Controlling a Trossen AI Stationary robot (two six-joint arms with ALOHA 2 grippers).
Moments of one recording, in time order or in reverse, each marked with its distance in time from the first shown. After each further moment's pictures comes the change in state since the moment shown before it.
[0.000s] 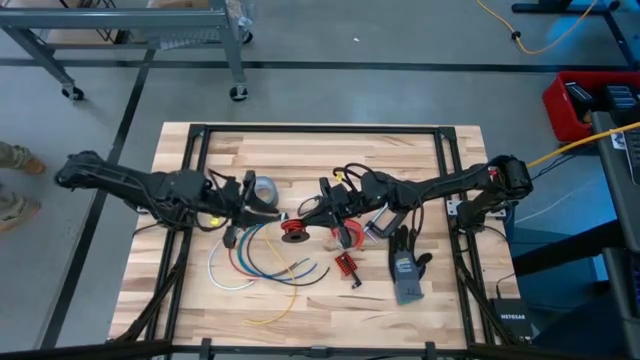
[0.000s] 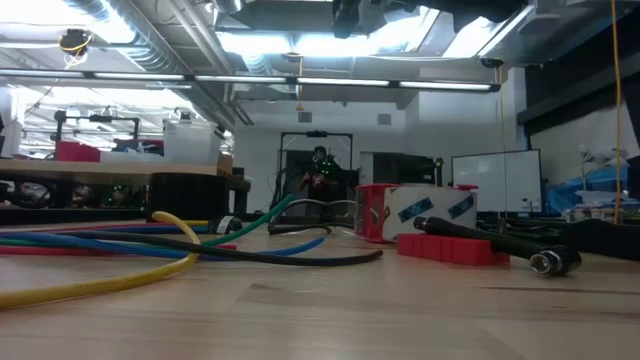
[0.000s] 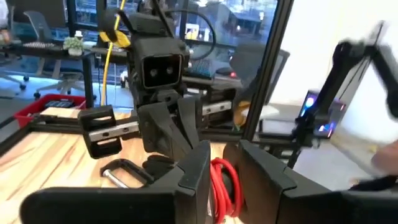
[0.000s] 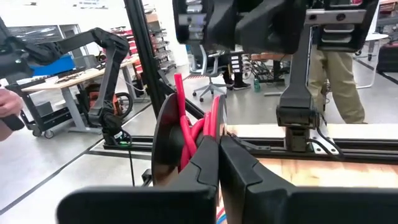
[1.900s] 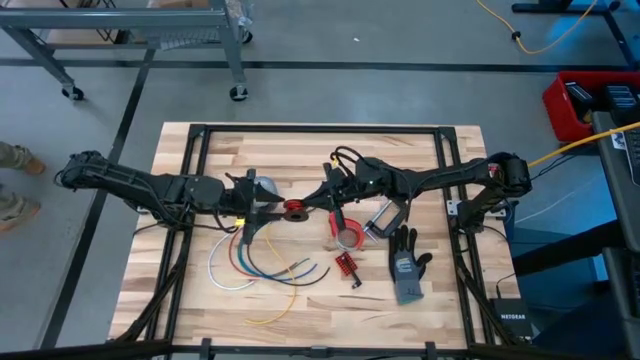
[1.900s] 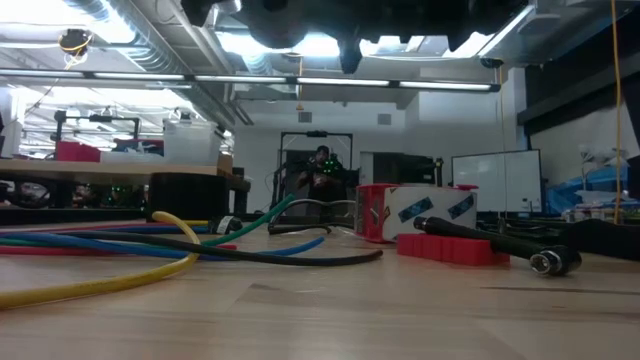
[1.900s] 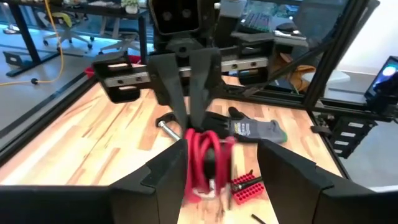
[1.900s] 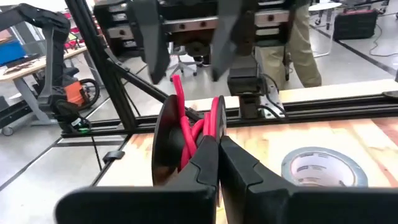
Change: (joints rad) left arm 0.007 0.047 0.000 -0.134 -0.203 -0.037; right arm -0.108 -0.002 0.002 -0.134 0.009 -0.003
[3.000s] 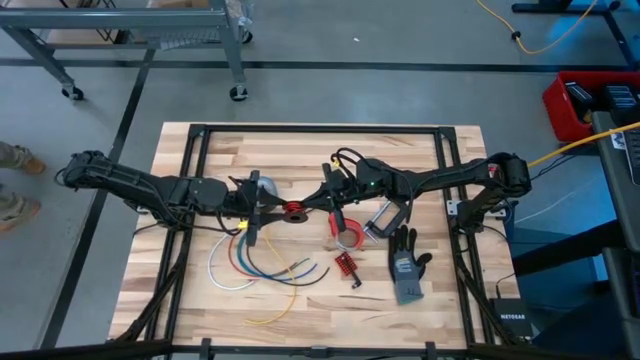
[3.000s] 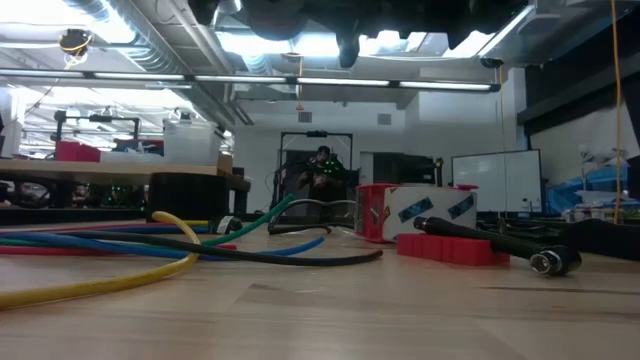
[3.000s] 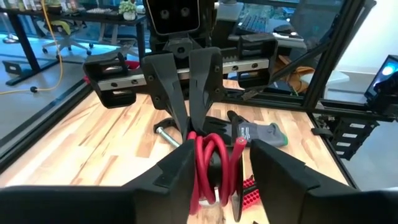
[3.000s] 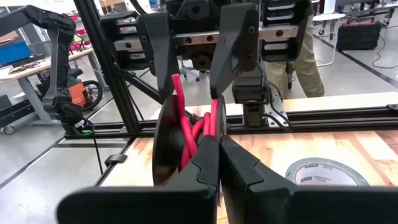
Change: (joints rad) left arm -0.002 0.041 0.000 0.057 0.000 0.027; right arm 0.003 0.000 0.000 0.034 0.004 -0.023
